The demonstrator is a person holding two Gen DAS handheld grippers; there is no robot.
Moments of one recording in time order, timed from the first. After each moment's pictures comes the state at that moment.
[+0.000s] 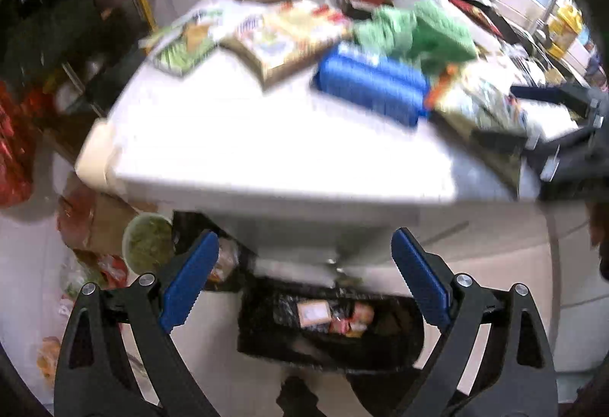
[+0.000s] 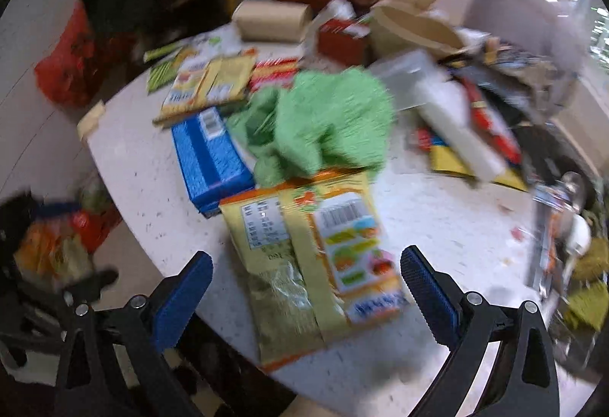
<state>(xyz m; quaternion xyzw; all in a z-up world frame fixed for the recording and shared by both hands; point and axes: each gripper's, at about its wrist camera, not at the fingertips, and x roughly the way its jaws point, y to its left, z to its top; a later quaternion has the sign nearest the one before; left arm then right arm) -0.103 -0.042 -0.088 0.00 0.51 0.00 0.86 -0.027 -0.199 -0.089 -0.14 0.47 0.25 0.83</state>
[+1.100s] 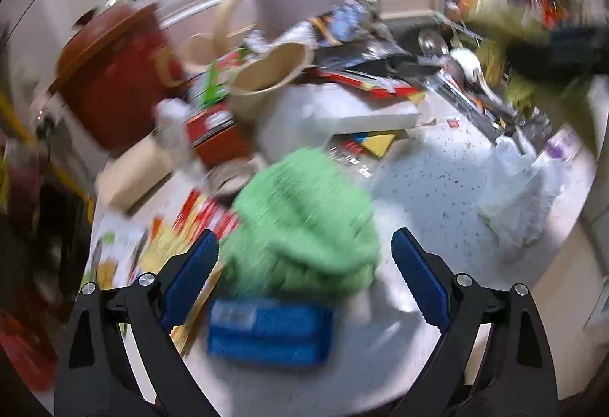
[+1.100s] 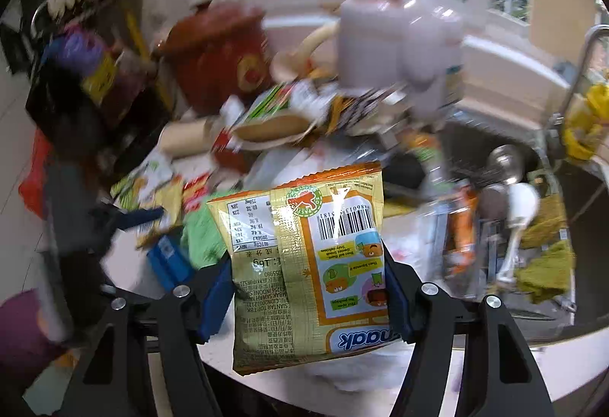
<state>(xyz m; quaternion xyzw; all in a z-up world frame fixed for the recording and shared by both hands) 0.011 -0.160 -0.043 0.19 0.42 -0.16 0.87 0.005 -0.319 0.026 0.01 0.43 0.15 0.89</state>
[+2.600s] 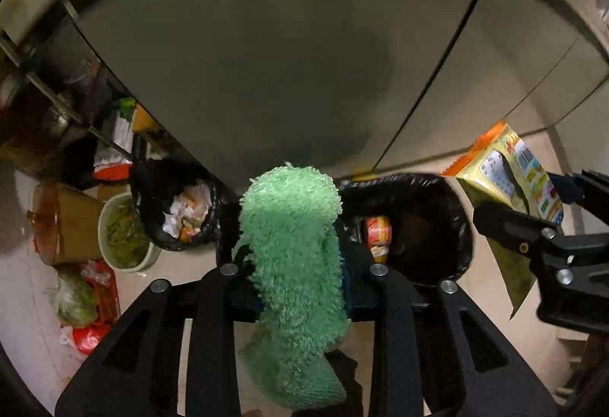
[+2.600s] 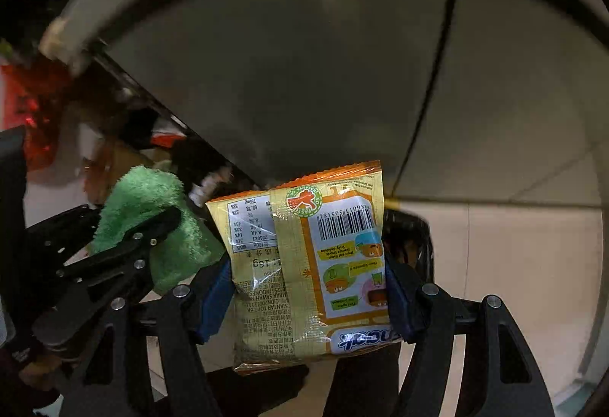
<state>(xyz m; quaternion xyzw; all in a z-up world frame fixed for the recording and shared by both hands) -0.219 -0.035 -0.278 0.09 0.57 -0.11 0.81 -0.229 -0.186 -0.274 0.09 0.58 0.09 0.80</state>
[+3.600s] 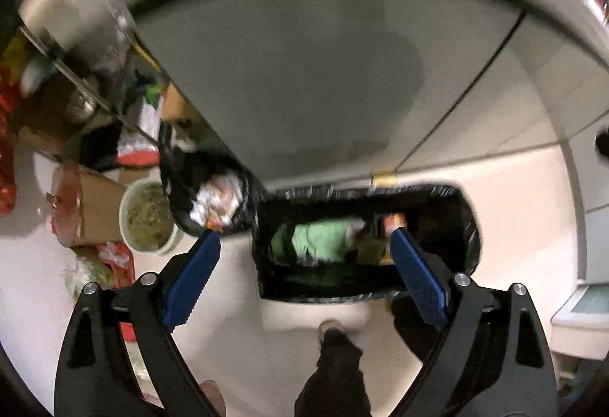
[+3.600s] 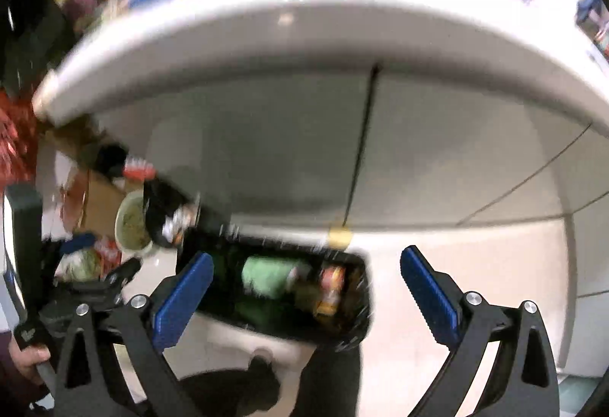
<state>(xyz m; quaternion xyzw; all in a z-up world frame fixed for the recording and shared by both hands) -0.198 -0.008 -0.201 0.08 0.57 -0.07 0.81 -0.210 -0.244 -0.155 0.06 0.52 0.02 0.85</state>
